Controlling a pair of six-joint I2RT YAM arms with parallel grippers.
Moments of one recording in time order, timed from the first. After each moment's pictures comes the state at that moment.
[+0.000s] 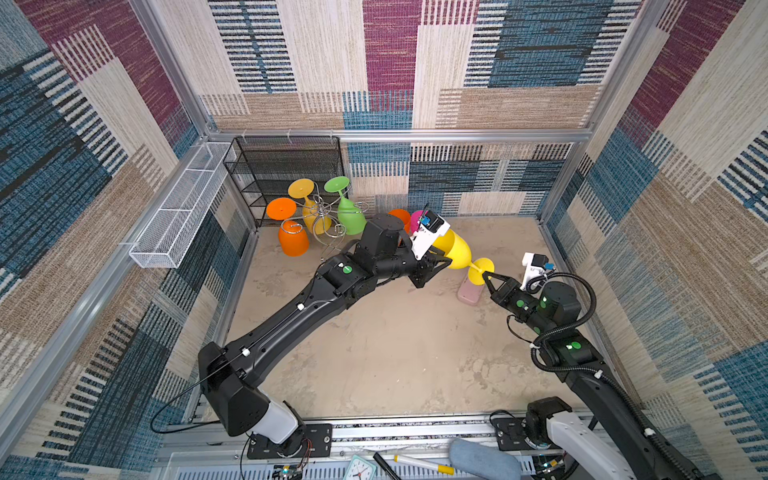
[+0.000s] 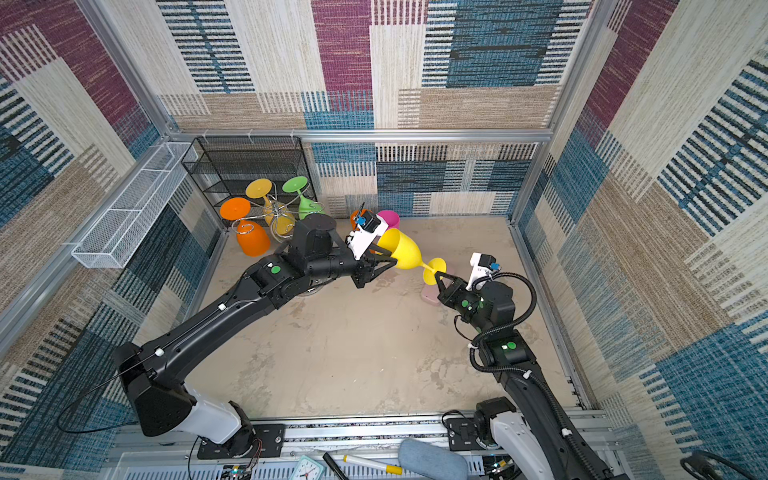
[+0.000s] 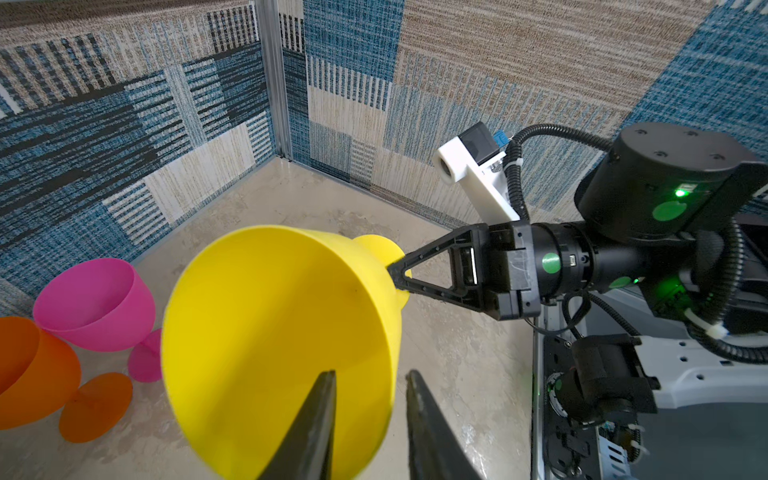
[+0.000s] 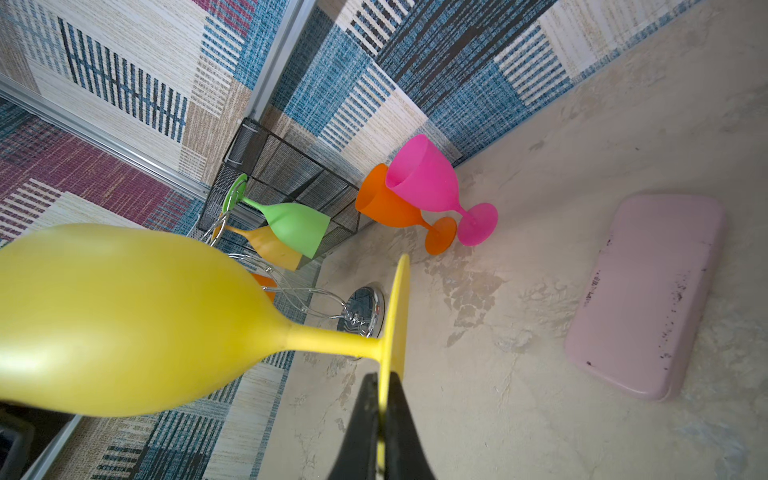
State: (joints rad) left arm -0.79 1.53 1.57 -0.41 0.37 0.02; right arm 0.20 0.79 0.58 0.03 -0.31 0.82
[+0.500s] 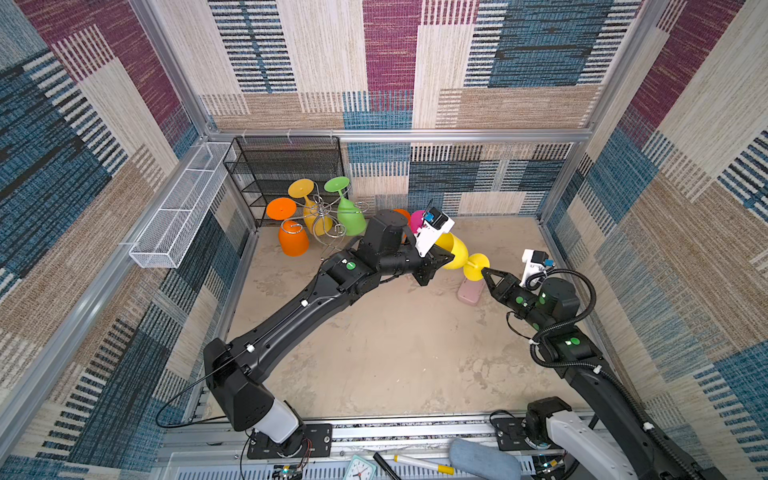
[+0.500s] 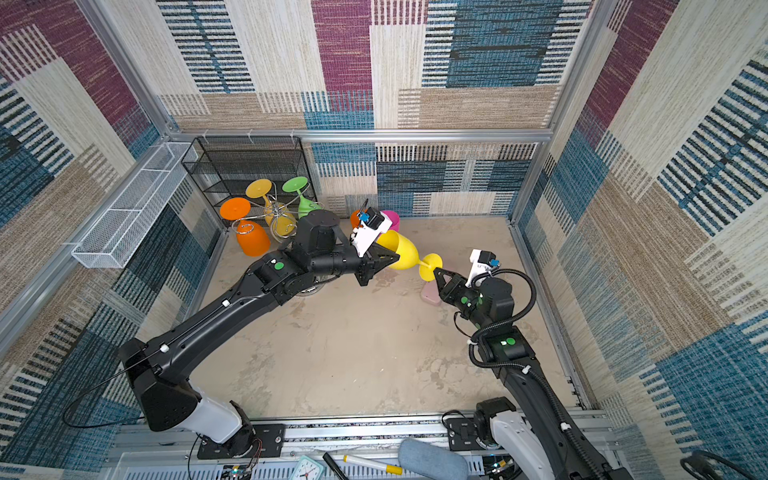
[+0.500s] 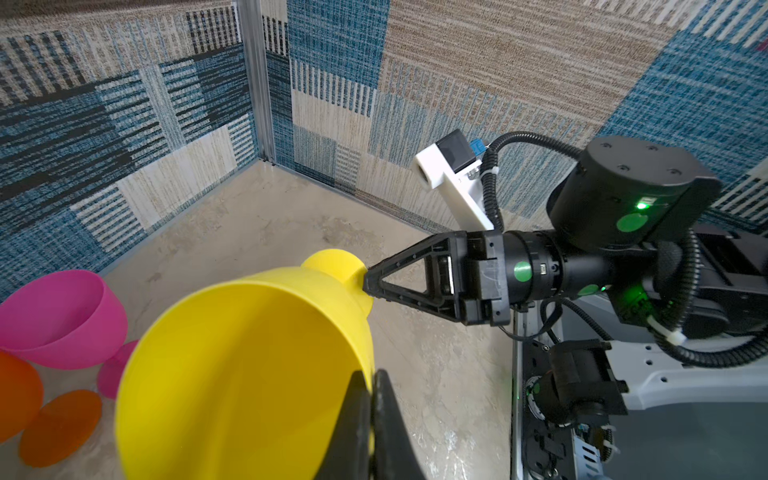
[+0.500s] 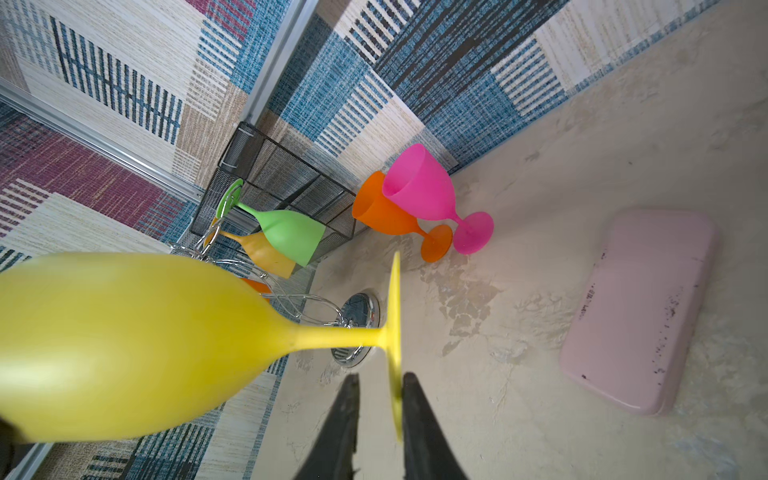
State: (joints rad) left arm -0.79 1.56 1.63 -0.43 0.39 0.00; right arm 0.20 0.81 0.61 0.03 -0.29 0.80
